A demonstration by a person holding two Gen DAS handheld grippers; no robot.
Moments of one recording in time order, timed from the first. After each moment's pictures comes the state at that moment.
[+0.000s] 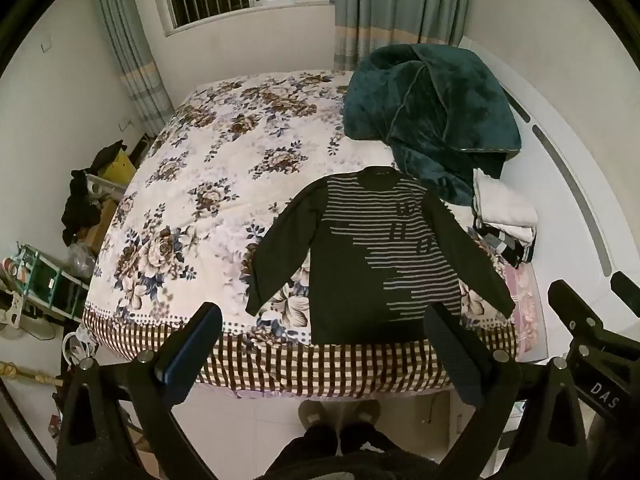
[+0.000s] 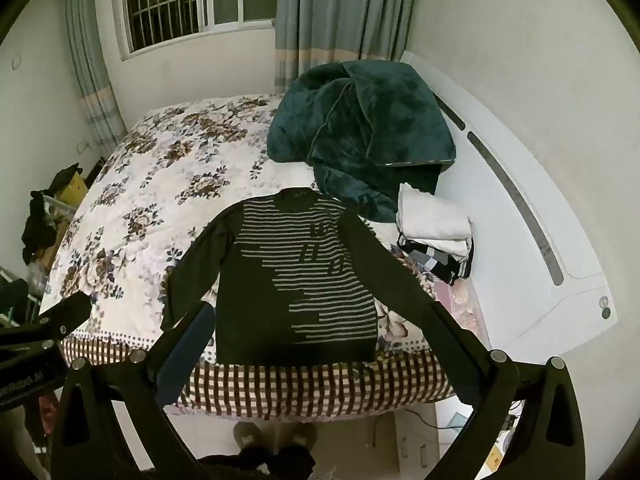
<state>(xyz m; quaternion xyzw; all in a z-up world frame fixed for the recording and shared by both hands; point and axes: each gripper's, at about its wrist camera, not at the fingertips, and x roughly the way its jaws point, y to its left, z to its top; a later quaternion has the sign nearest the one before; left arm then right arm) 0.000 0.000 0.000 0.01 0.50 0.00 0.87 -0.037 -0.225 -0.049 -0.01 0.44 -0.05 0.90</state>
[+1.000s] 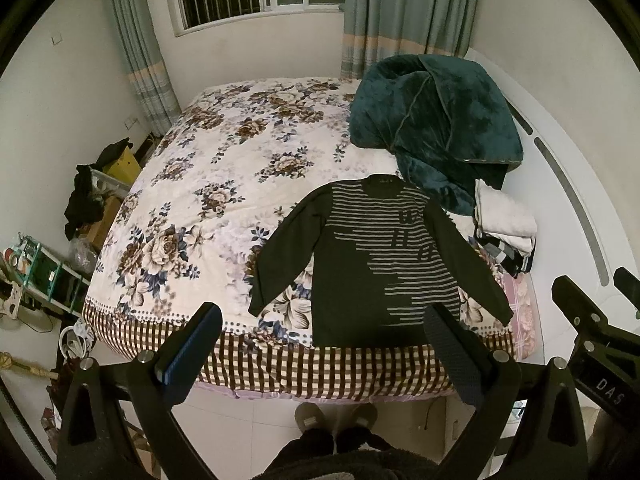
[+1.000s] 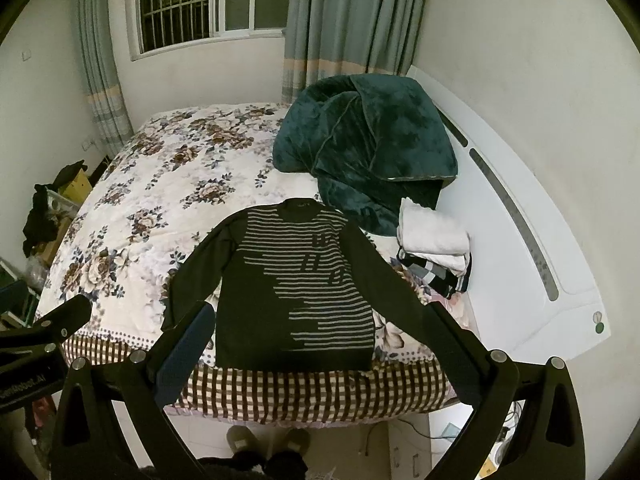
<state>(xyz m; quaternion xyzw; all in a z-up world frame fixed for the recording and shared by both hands) 0.000 0.005 0.016 0.00 0.49 0.00 0.87 -0.036 -0.224 -0.027 -0.03 0.43 -0.04 0.90</state>
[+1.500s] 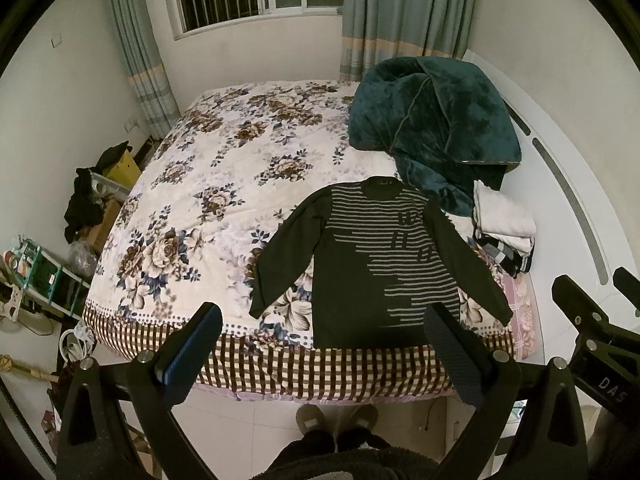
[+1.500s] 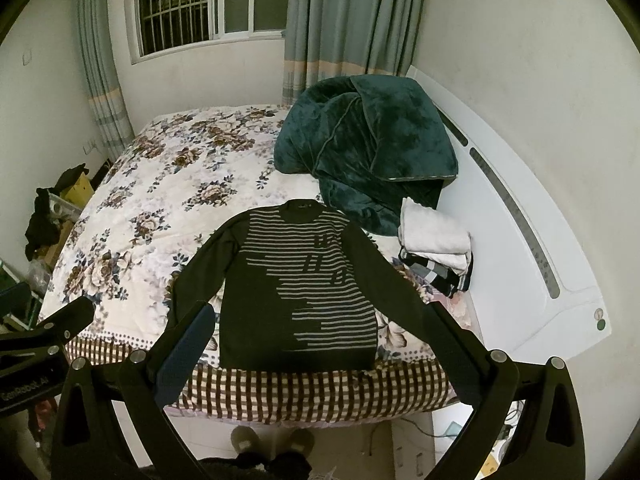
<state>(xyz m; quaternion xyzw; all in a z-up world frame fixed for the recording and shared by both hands) -0.001 0.006 0.018 0.00 0.49 0.00 0.87 -0.035 -0.221 -0.016 -0.02 0.42 -0.04 0.90</state>
